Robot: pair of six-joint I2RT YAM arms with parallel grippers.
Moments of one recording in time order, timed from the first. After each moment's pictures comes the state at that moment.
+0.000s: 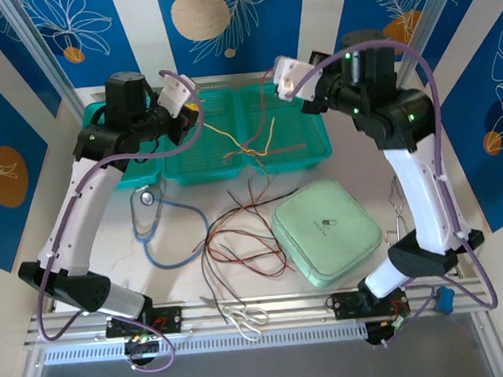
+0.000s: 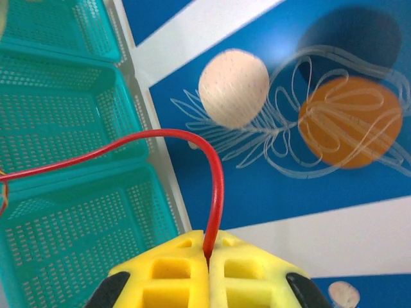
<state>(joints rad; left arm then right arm) -0.38 1.46 1.82 -0.83 0.35 0.36 0.48 1.57 2.30 -1.06 -0.05 -1.02</state>
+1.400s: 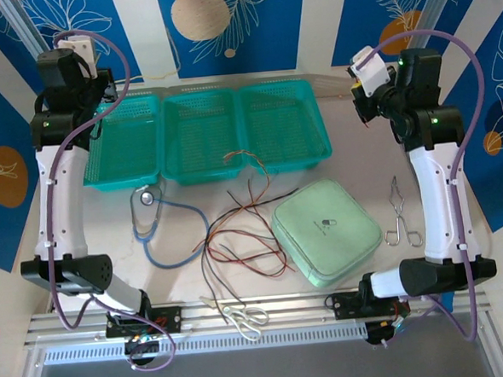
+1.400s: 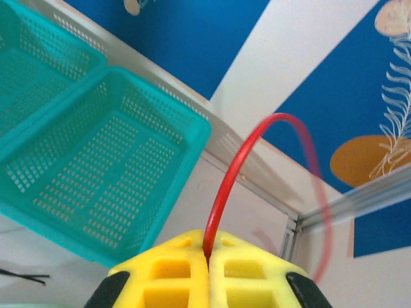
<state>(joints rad) -0.02 1.56 2.01 -0.76 -0.11 0.00 0.05 1.37 1.84 -0.93 -0.18 -0.55</state>
